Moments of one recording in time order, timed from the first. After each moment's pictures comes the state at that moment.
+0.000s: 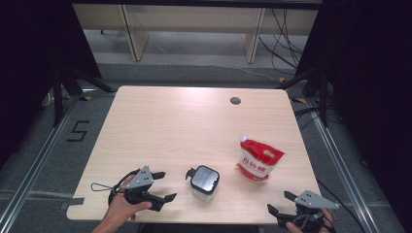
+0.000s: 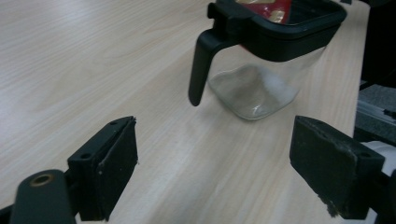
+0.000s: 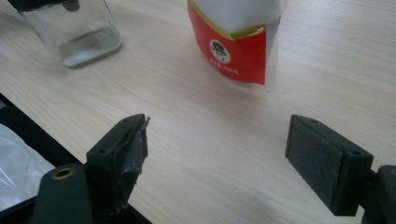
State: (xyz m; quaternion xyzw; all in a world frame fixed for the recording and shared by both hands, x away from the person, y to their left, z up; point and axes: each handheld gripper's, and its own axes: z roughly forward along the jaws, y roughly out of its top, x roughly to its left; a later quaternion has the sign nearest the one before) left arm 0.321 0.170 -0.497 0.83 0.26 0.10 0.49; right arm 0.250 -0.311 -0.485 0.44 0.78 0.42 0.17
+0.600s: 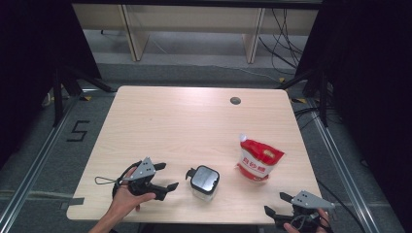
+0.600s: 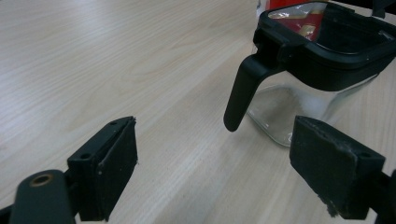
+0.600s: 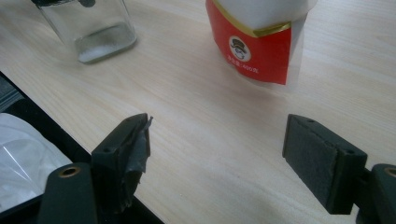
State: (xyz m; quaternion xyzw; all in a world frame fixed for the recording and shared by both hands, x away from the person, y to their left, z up) left arm 0.346 0.163 -0.497 0.81 0.27 0.13 0.50; right arm 0.250 -0.304 -0.488 0.43 0.79 0.42 0.16
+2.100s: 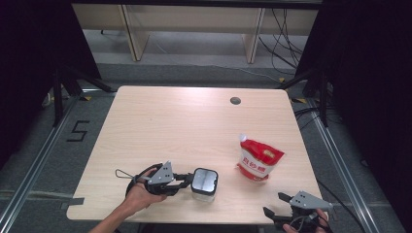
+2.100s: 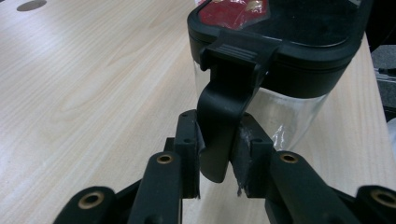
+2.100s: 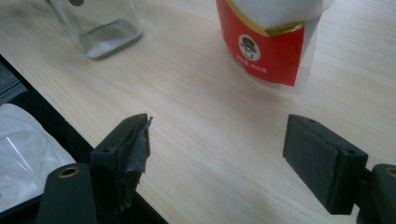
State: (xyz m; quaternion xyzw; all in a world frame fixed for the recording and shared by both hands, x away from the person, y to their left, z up) left arm 0.350 0.126 -0.505 0.86 0.15 0.11 0.48; right arm 0.251 -0.303 -0.490 0.41 0.80 0.42 0.15
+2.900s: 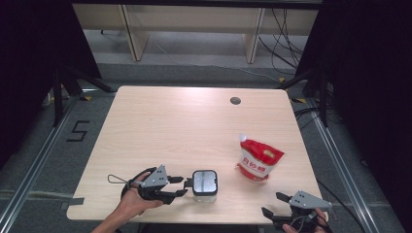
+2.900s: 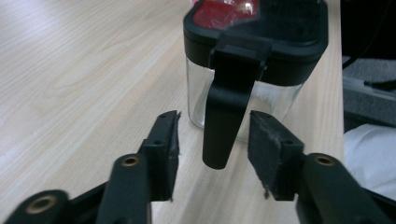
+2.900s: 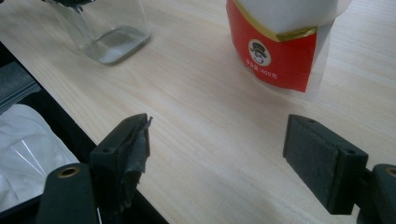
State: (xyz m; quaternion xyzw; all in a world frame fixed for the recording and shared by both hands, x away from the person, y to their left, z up) left arm 0.332 0.138 -0.496 0.85 0.19 0.09 0.48; right arm 0.253 -0.302 -0.491 0.39 0.80 0.43 0.14
